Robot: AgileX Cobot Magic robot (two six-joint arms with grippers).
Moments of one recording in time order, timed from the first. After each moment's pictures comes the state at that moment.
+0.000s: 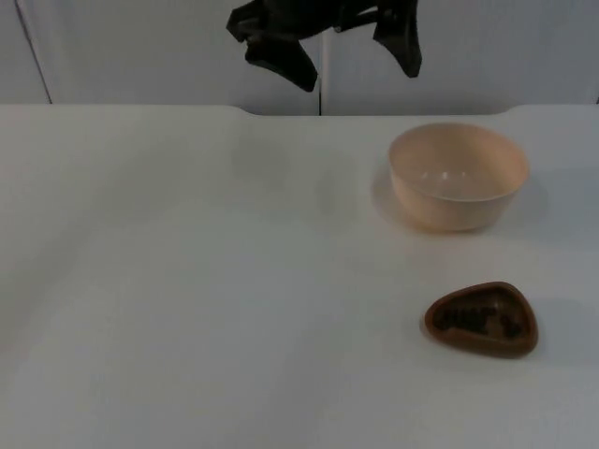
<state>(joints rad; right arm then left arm) 0.06 0.00 -0.52 0.02 1.08 -0.01 -0.46 2.21 -1.95 -0.41 0.91 0.09</state>
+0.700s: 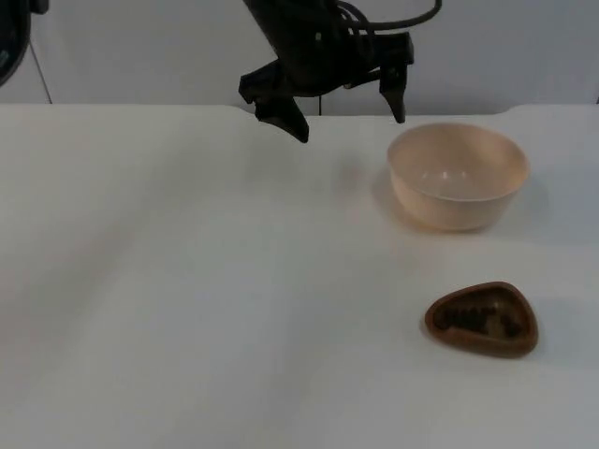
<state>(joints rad) 0.06 0.00 -0.52 0.02 1.08 -0.01 -0.47 2.45 -2.20 -0.27 0.94 -0.22</state>
